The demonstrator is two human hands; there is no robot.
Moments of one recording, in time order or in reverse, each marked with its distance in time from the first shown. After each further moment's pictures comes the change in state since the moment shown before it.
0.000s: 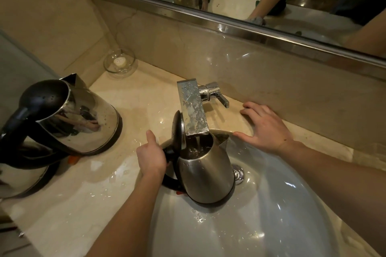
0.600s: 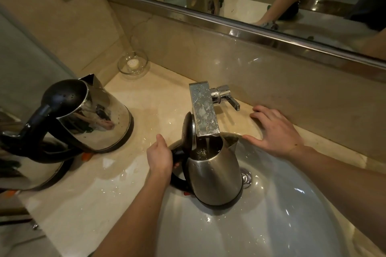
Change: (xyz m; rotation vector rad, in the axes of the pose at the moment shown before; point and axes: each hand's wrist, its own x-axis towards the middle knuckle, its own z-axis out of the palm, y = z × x) left_hand 0.001 0.000 -0.008 -0.001 -0.074 -0.017; right_hand 0.001 -0.001 0.000 -0.017 0.016 -0.005
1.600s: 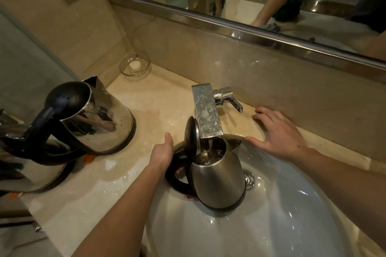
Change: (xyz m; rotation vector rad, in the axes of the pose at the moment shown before) left_hand 0.023 0.005 -0.008 0.281 -0.255 -0.141; right_hand 0.000 -0.001 0.000 -0.009 -0.013 0.014
